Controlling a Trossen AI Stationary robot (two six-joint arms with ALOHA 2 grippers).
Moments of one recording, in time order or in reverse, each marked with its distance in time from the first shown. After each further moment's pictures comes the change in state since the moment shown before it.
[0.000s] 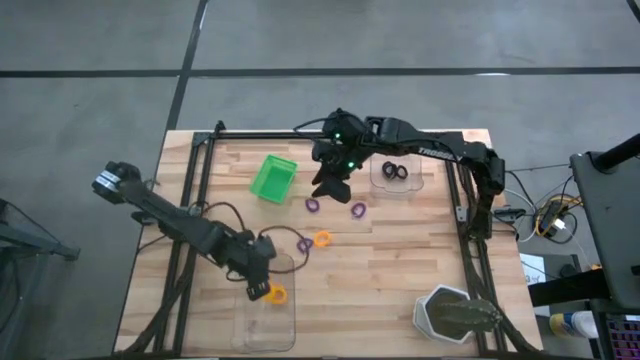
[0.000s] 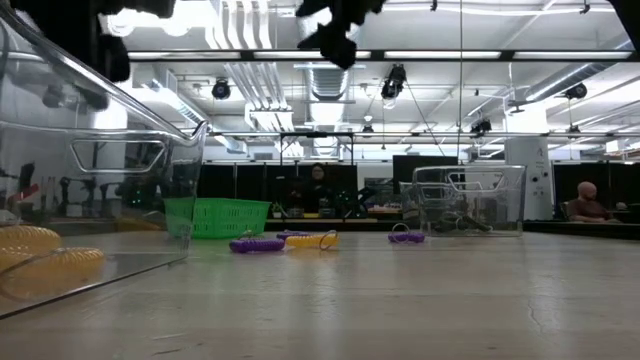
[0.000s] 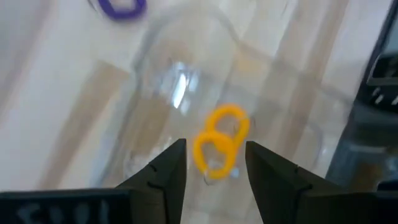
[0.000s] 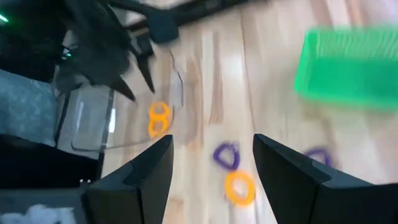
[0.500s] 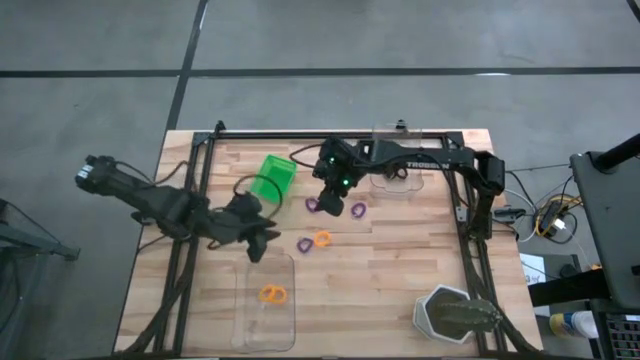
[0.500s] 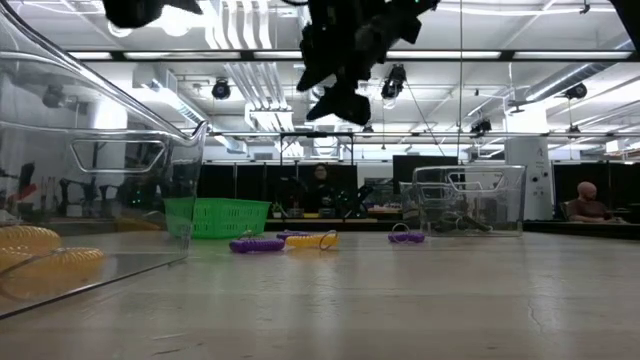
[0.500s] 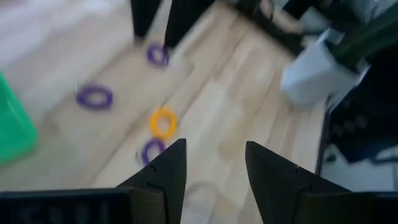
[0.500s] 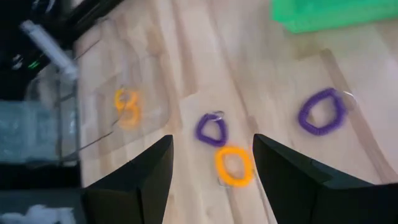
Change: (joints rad) left arm 0.095 -0.257 0.063 0.090 -0.349 0.050; right arm 0.016 0.001 -0.314 0.215 0.066 0.203
